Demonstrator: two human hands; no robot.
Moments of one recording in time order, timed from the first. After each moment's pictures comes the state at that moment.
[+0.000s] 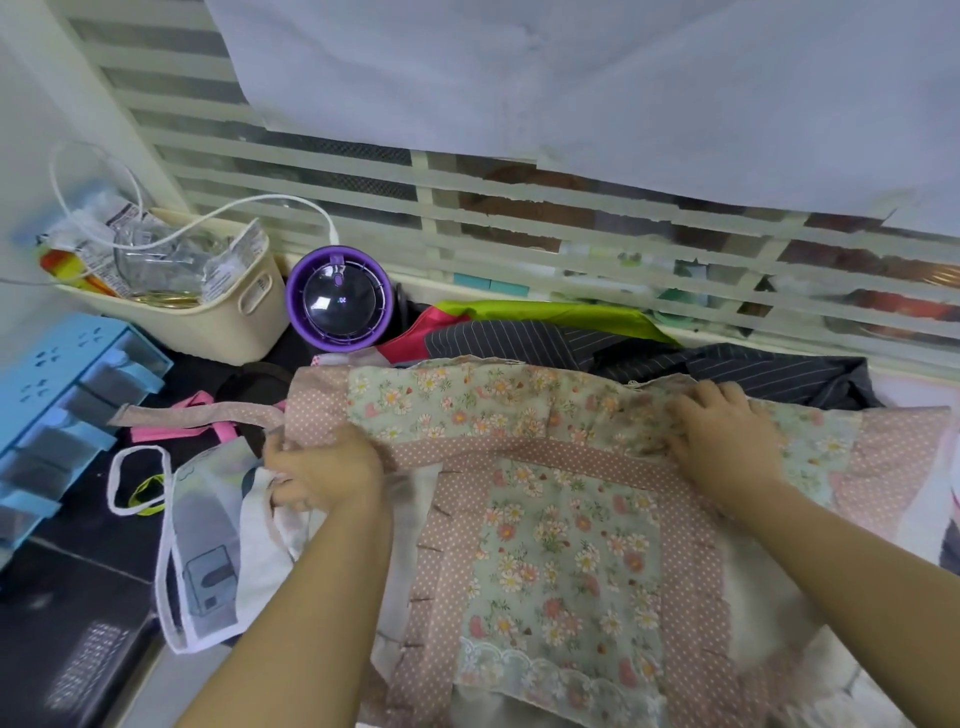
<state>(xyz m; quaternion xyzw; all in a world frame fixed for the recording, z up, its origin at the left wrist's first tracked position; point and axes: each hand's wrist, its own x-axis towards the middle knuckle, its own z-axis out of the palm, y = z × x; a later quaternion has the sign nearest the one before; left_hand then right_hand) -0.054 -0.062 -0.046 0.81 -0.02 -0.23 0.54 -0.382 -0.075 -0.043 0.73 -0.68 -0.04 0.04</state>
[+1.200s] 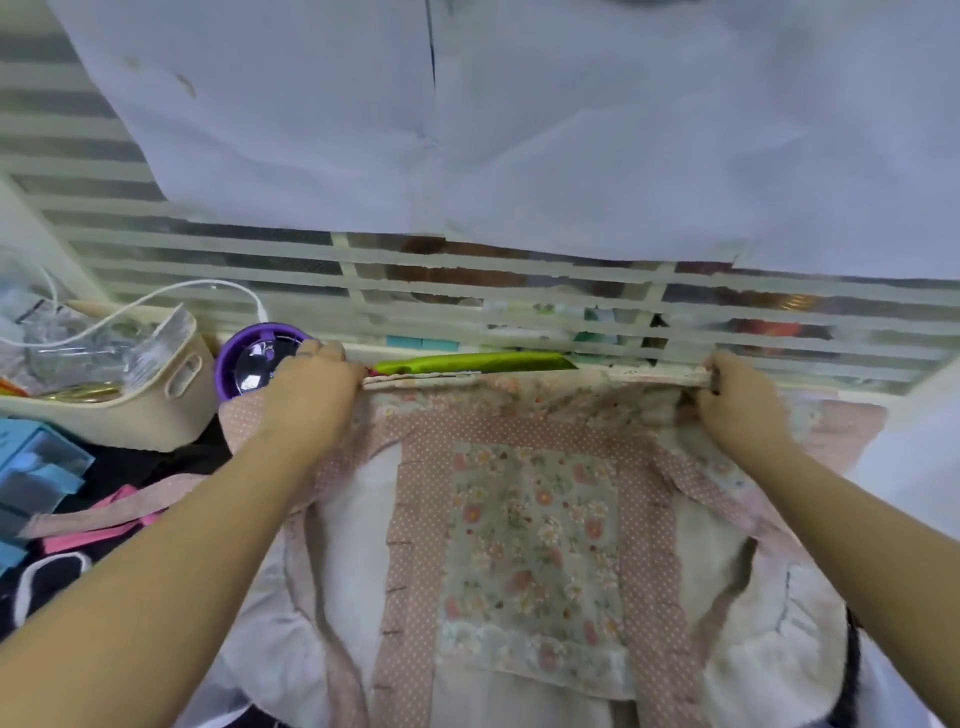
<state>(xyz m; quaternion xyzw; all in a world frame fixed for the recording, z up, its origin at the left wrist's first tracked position) -0.054 -0.141 0.043 0.62 -0.77 0.13 -0.05 -0.431 -0.084 0.033 0.55 -0.79 0.27 -0.10</state>
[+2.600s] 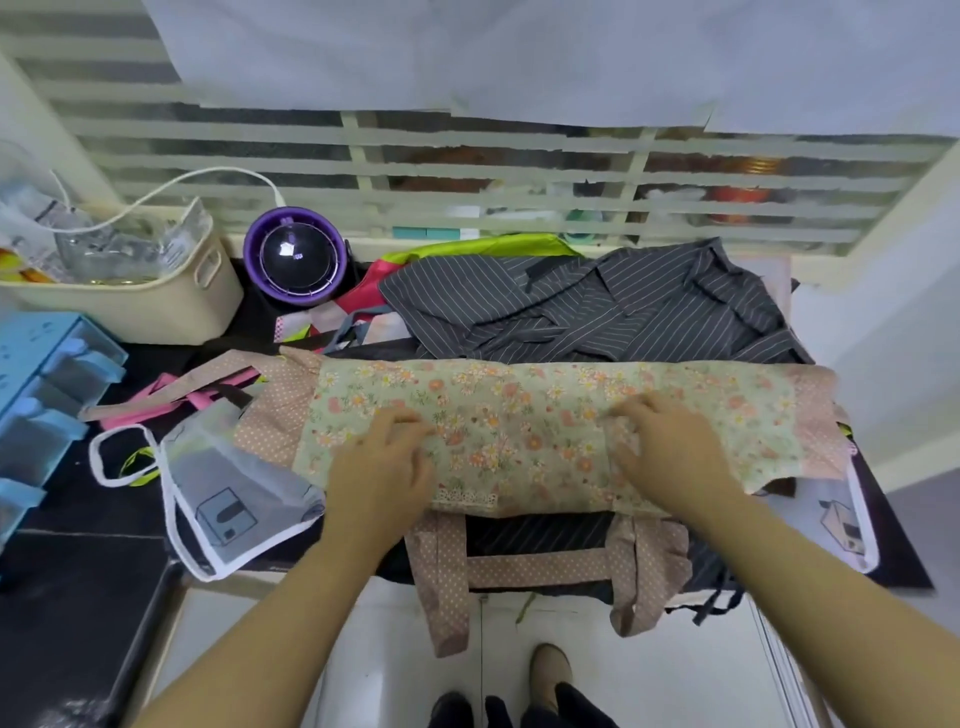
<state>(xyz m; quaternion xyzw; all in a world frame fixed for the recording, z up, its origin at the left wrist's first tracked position) -0.039 0.071 -0.049 0.51 -0.82 -0.05 0.26 -0.321 0.112 -0.006 0.65 -0.75 0.06 -0.09</state>
